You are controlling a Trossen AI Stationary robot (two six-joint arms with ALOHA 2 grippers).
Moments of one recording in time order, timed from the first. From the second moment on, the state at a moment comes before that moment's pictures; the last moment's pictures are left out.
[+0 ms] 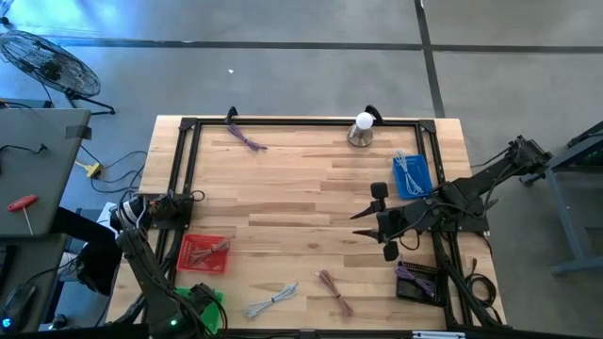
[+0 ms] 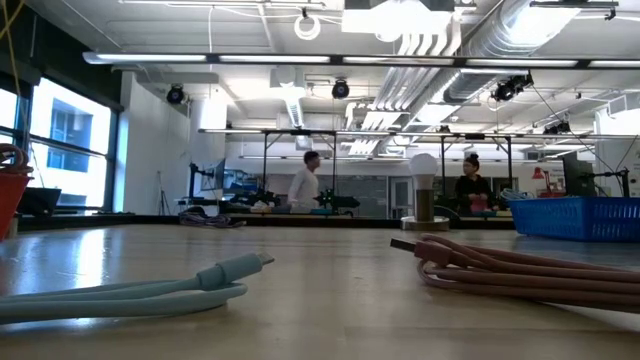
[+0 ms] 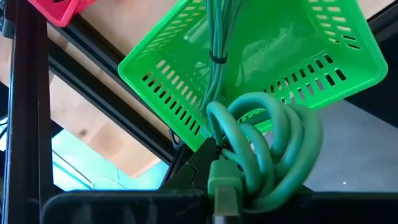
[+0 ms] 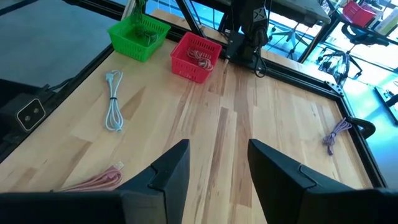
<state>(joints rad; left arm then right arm) -1.05 1.92 1.69 -1.41 0.30 -1.83 0.49 1.07 0.90 -0.29 0.39 -0.10</state>
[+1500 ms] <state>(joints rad) -0.97 1.90 1.69 -1.51 0.28 -1.64 0.49 1.07 0.90 -0.36 0.39 -0.03</state>
